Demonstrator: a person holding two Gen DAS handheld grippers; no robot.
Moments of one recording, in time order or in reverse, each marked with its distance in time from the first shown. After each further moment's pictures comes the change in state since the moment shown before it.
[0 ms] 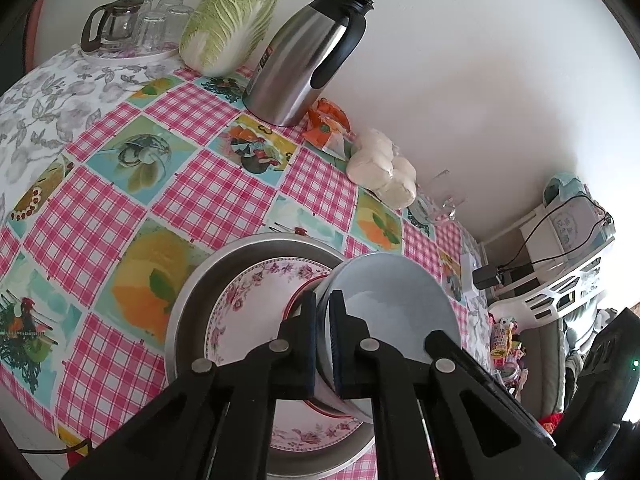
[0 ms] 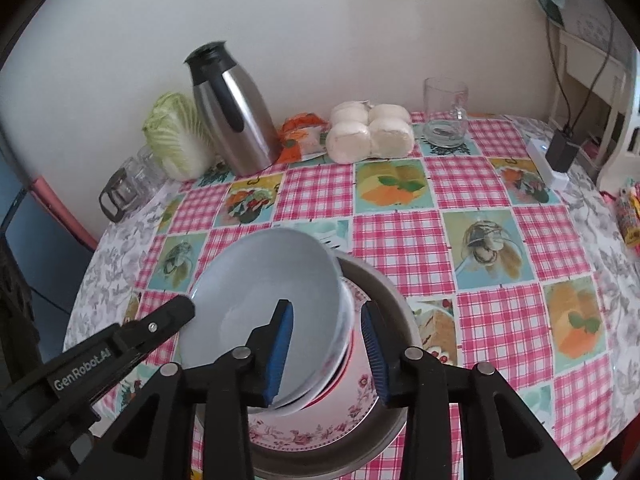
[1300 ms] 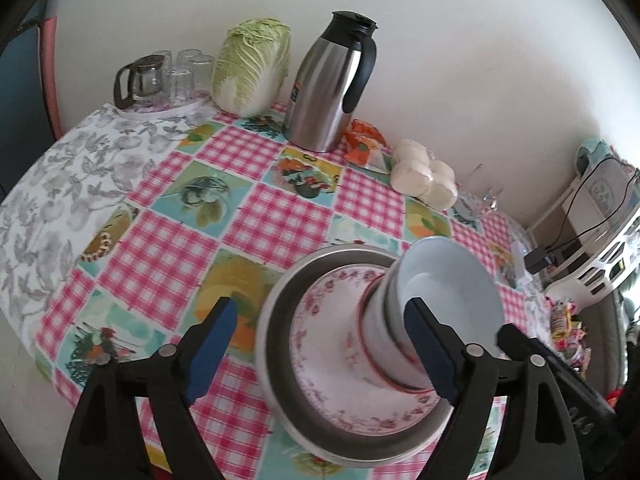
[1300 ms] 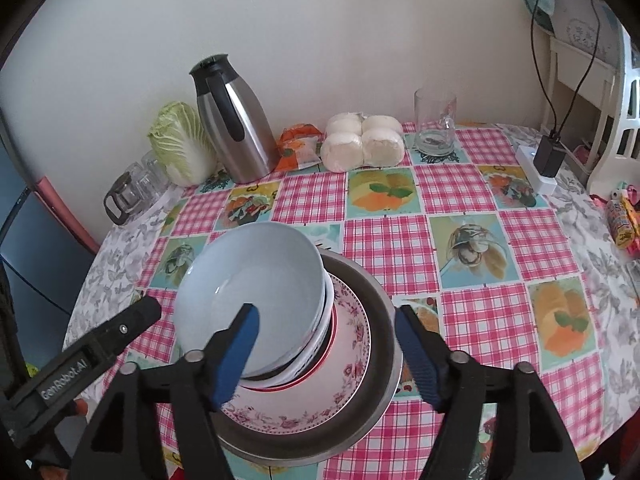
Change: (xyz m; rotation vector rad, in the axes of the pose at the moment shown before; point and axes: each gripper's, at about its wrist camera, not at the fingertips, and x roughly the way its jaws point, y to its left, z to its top) left arm -0.034 0.007 -0.013 0.151 -0.091 0.229; right arm -0.024 -0.008 -0.011 -0.022 -0.039 0.005
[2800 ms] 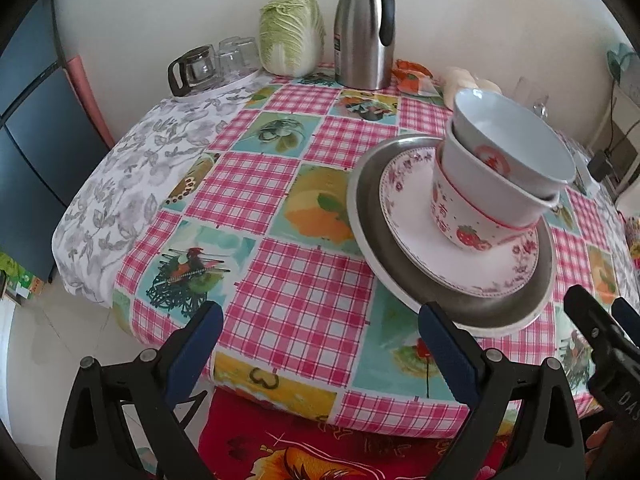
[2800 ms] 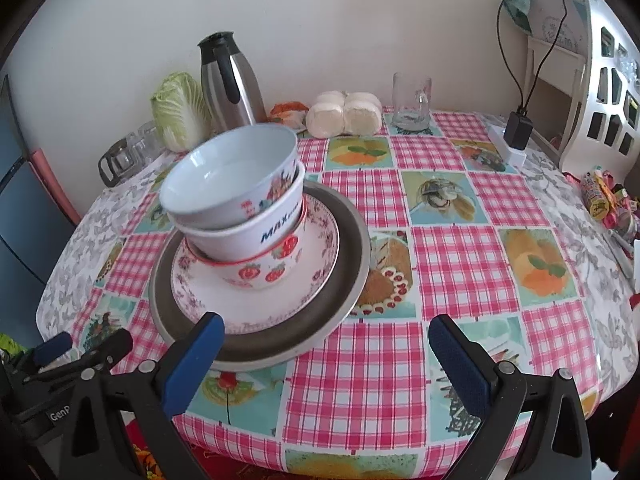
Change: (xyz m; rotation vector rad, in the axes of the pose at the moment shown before) left arm -0.021 0.010 -0.097 0.159 0.081 0.308; right arm -0.022 -0.007 -0.091 -0.061 -0.008 -0.076
